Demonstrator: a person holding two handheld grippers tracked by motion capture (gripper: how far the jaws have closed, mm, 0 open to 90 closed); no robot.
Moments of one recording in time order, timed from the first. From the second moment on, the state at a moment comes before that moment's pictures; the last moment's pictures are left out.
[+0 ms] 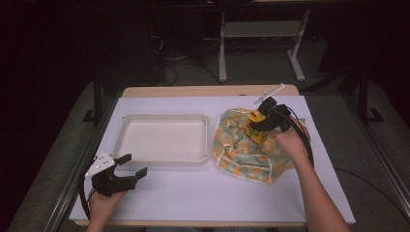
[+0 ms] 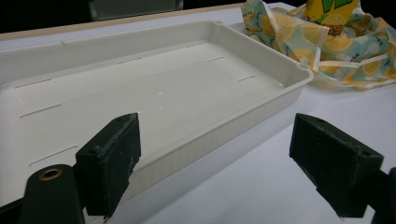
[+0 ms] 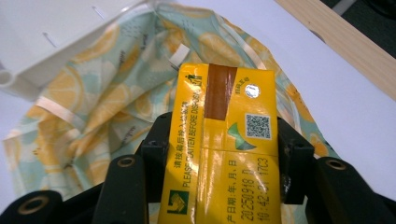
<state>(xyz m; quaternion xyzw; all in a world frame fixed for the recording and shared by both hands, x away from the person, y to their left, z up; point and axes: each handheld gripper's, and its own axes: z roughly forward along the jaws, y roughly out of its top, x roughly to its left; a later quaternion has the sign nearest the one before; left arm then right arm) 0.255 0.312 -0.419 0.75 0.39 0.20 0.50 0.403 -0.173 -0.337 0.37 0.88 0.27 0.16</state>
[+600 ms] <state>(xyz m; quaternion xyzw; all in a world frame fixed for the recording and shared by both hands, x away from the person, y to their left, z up) 0.256 0.313 -0.419 0.75 0.39 0.20 0.50 0.392 -0.168 -0.306 0.32 0.89 0.28 0.15</state>
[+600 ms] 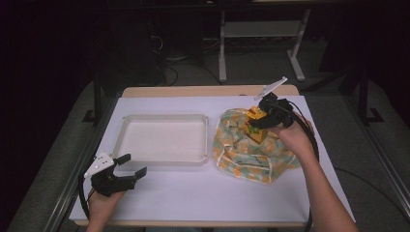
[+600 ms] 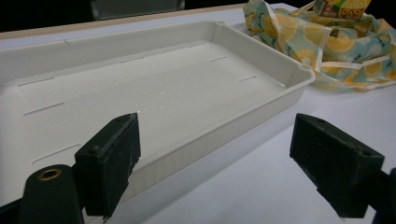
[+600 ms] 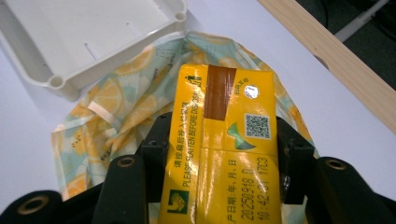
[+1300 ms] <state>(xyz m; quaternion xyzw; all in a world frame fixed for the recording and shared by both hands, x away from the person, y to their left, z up) 0.256 0.315 -0.419 0.75 0.39 0.20 0.50 0.383 -0.140 -0.289 0.25 0.91 0.31 0.12</state>
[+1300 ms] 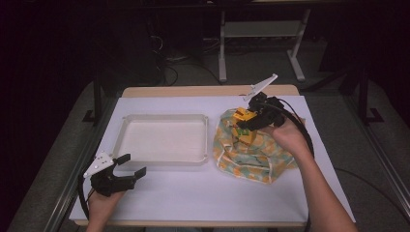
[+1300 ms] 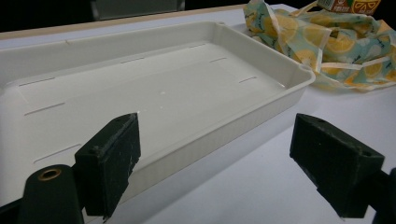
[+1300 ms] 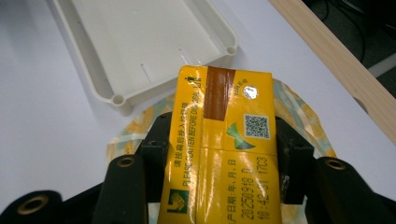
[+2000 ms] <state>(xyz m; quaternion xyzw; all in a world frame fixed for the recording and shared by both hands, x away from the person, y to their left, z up) 0.256 0.316 -0.419 0.74 0.39 0.20 0.51 0.383 -0.112 -0.282 0.20 0.92 0.33 0.11</state>
